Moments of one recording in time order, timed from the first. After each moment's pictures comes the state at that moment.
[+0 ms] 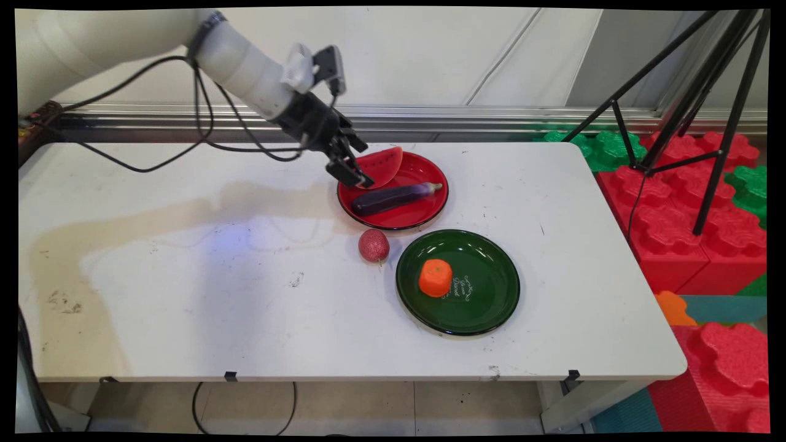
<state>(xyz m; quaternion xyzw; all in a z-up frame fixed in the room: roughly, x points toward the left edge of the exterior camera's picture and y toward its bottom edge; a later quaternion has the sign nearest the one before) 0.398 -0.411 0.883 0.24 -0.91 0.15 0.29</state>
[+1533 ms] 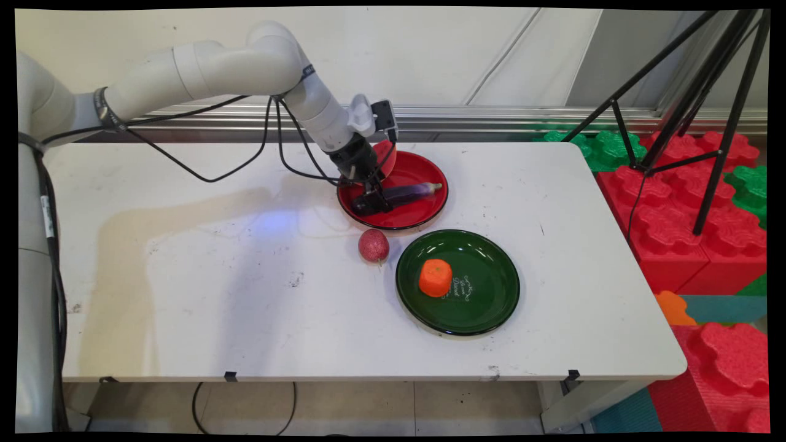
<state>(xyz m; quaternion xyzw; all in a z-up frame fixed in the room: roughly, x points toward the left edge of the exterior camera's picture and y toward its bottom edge) 0.345 -0.491 0.790 0.27 -0.93 0.13 0.20</state>
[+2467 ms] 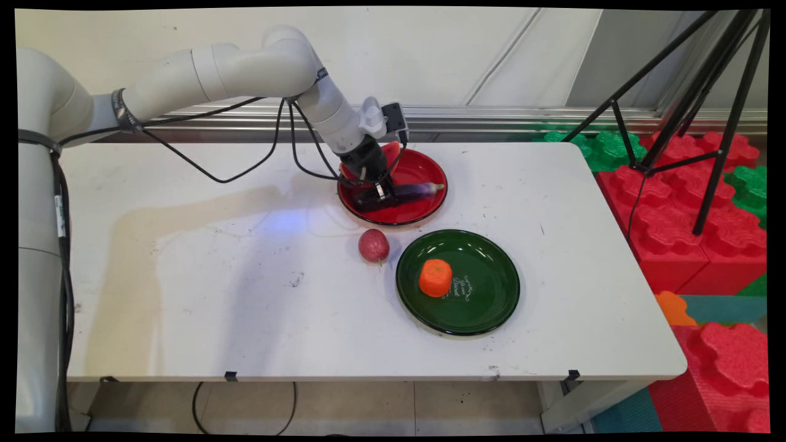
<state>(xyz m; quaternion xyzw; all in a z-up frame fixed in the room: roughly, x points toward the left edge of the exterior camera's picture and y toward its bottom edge) 0.330 -0.504 0.781 0.27 -0.93 0.12 0.20</state>
